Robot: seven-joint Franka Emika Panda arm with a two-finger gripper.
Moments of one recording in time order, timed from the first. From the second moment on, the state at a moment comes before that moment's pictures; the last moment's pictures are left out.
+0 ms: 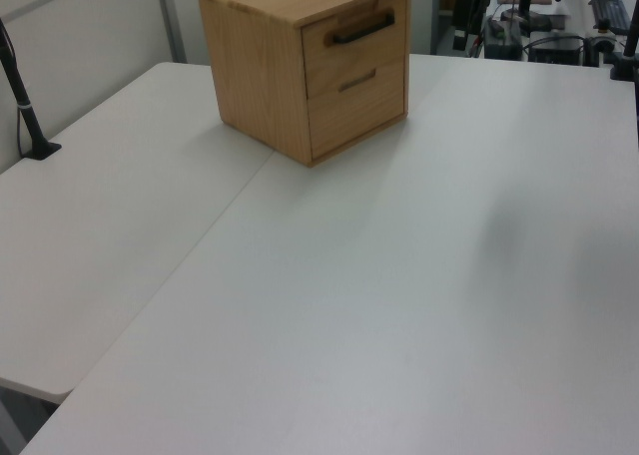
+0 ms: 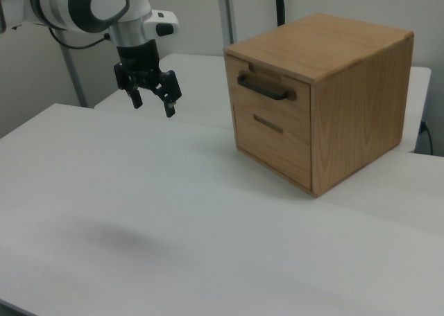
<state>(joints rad) -0.04 0.03 -0.02 -1.60 0.04 1.71 -0.04</state>
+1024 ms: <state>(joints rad) -0.05 0.03 -0.03 -1.60 0.04 1.71 0.31</state>
